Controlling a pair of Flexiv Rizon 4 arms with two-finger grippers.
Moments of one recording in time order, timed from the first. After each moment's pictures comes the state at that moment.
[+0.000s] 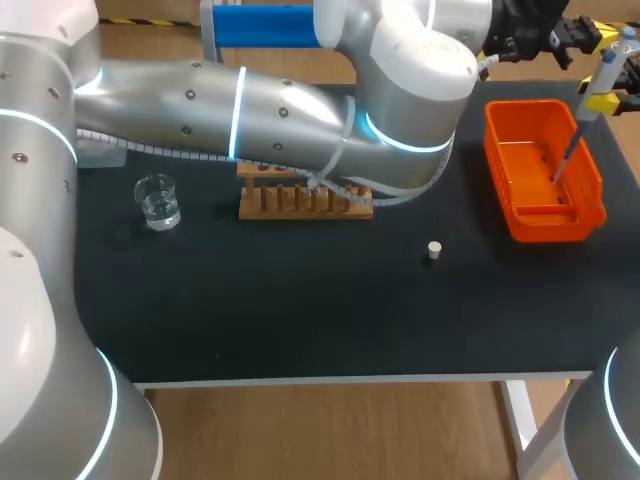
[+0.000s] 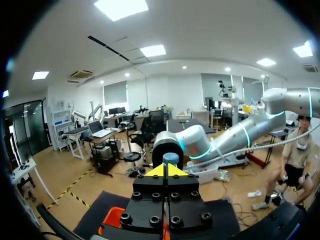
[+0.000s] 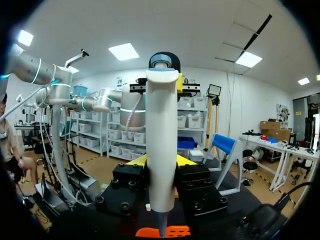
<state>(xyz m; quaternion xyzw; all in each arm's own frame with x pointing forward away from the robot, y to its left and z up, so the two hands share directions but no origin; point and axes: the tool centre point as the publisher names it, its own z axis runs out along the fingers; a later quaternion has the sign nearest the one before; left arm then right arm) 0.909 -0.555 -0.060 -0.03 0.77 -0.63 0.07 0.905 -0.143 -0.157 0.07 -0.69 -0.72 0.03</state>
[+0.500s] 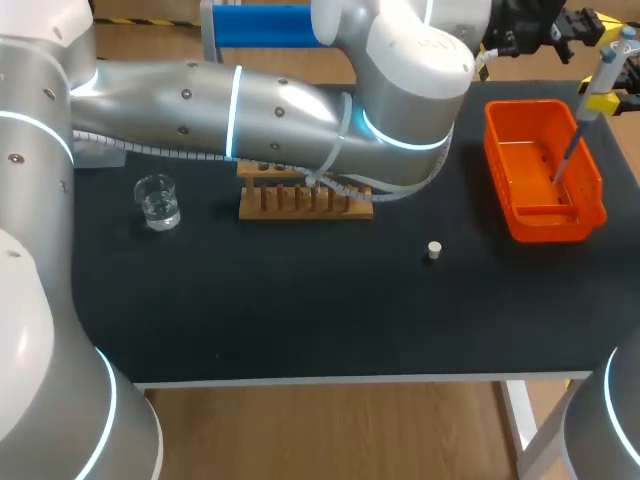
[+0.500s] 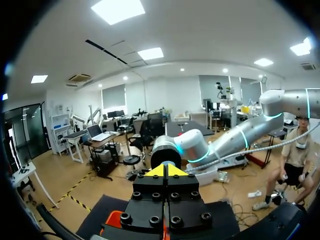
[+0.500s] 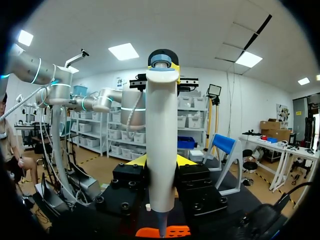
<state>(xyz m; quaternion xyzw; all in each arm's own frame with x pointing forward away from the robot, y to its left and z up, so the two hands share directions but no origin) 0.905 -0.554 -0.050 -0.02 0.77 -0.64 0.07 0.905 -0.143 -0.157 0.07 -0.69 -0.72 0.03</state>
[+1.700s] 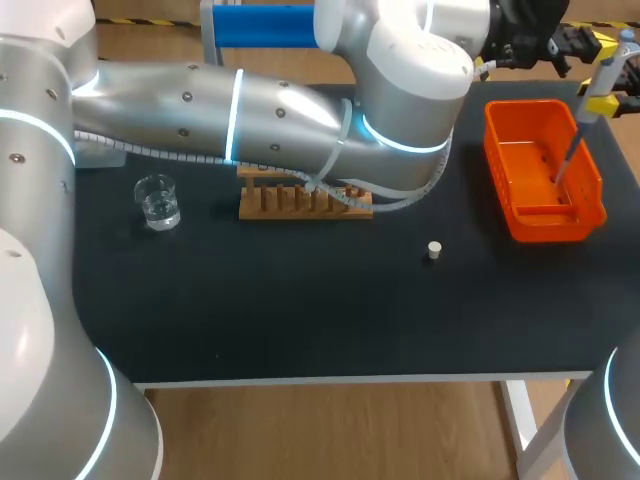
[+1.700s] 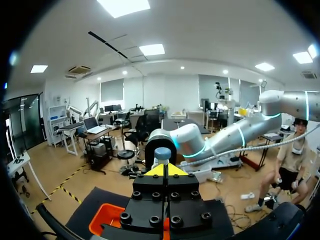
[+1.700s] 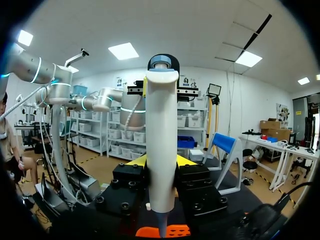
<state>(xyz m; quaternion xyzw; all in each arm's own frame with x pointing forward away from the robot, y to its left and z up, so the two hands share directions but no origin) 0.900 -0.557 -0.076 -0.03 0.78 -0.63 0.03 0.904 -0.143 -0.160 0.07 -0.69 -0.72 0.03</state>
